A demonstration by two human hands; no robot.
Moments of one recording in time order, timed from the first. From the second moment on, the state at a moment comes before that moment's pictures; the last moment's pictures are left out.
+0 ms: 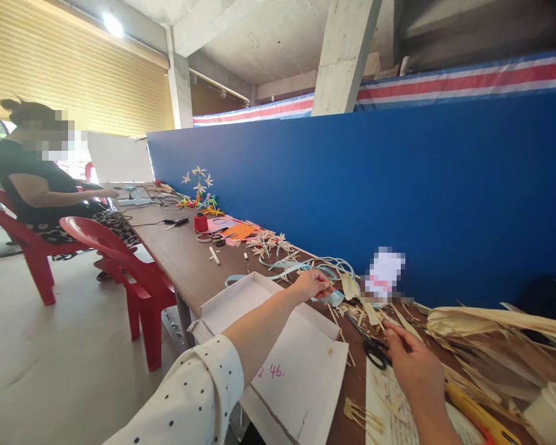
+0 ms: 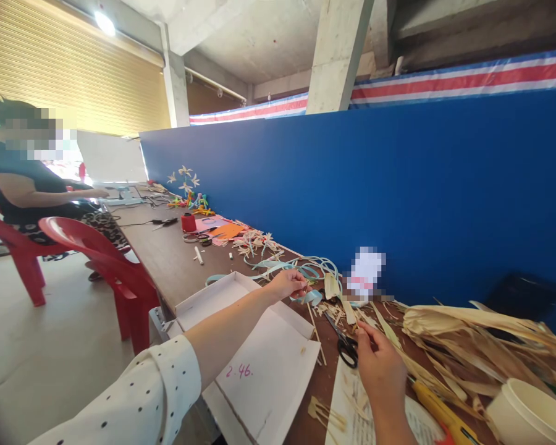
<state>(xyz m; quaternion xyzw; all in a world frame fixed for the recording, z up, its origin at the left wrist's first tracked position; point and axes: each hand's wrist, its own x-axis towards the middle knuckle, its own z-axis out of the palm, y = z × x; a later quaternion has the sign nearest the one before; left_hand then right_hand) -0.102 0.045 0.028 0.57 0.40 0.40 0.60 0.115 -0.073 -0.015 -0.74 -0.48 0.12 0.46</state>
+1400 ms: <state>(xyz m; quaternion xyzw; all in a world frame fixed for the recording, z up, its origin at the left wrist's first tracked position) -0.079 0.023 -0.005 0.67 0.39 0.39 0.50 0.086 -0.073 -0.018 -0.60 -0.56 0.34 0.47</state>
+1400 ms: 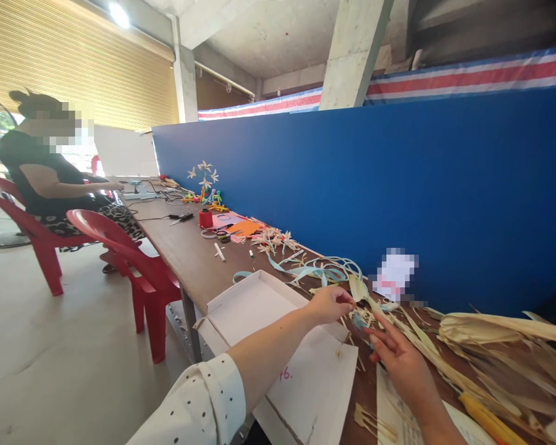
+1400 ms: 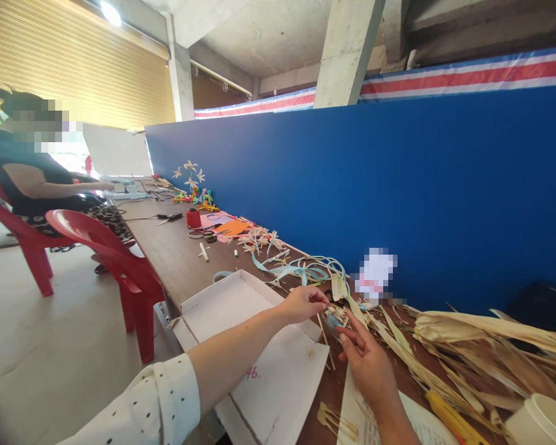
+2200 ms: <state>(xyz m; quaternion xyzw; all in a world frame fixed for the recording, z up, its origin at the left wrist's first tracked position) -0.147 0.062 0.024 0.72 0.55 0.32 0.28 0.096 -0.072 -0.019 -0.62 -0.54 0.27 0.49</state>
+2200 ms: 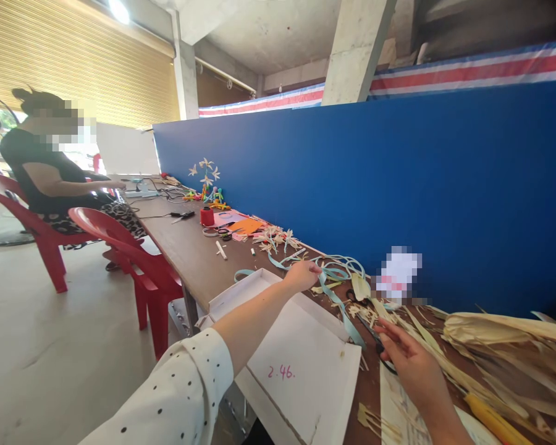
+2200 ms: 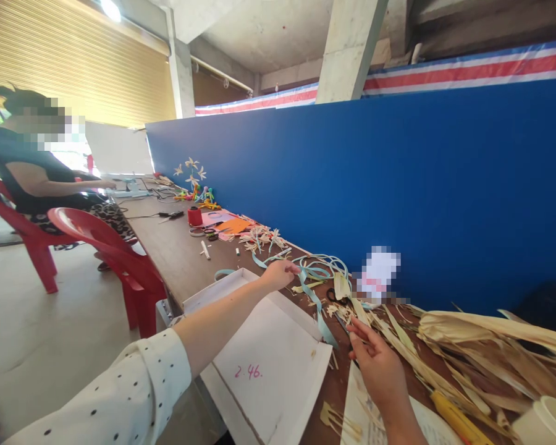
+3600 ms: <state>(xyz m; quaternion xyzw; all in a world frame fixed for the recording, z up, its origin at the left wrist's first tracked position) -0.152 0.081 0.164 0.67 0.43 0.58 0.17 0.099 -0.072 -0.015 -0.67 -0.50 0.28 0.48</state>
